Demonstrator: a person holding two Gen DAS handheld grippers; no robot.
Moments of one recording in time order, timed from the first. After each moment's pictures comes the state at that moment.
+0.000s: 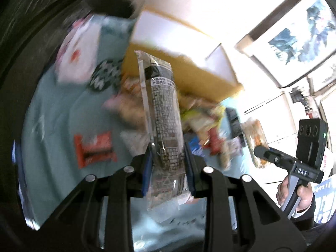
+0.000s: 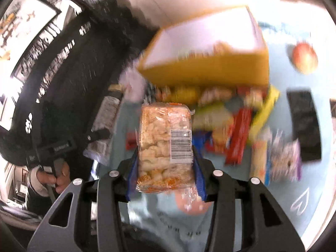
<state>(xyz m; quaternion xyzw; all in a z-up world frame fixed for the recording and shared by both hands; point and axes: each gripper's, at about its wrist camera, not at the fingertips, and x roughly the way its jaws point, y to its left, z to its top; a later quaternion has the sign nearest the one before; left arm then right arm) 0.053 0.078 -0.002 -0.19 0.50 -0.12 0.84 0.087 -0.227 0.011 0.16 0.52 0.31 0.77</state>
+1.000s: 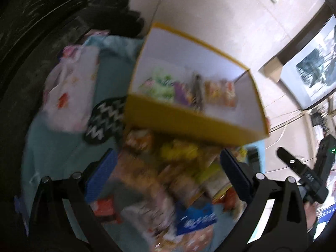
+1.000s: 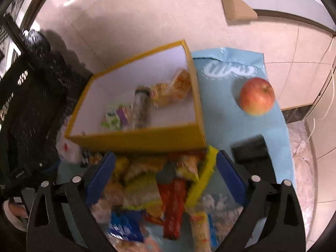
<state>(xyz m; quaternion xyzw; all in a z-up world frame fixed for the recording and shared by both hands) 0.153 0.077 -0.028 -0.18 0.51 -0.03 0.84 0.178 -0.258 -0.019 0.14 0.49 0.12 0.85</state>
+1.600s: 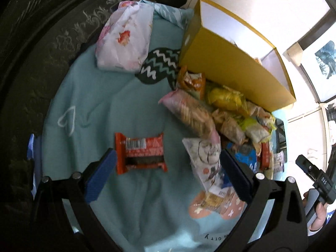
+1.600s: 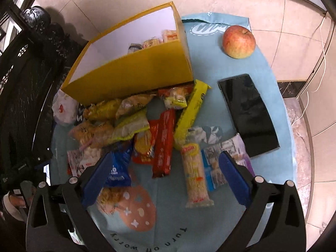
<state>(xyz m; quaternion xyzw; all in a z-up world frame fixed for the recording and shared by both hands) 0.058 0.118 -0.074 -0.18 0.55 0.02 0.81 0.087 -0.263 -0.051 0.14 0.54 0.11 0.82</state>
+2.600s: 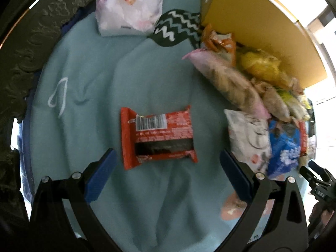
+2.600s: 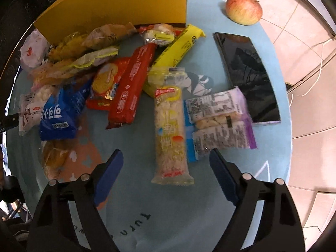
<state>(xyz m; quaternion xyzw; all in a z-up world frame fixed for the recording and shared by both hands) 0.063 0.115 -0.148 -0.13 0.61 0.06 0.78 0.065 -0.241 -0.130 -0.01 0.62 0.08 0.78</state>
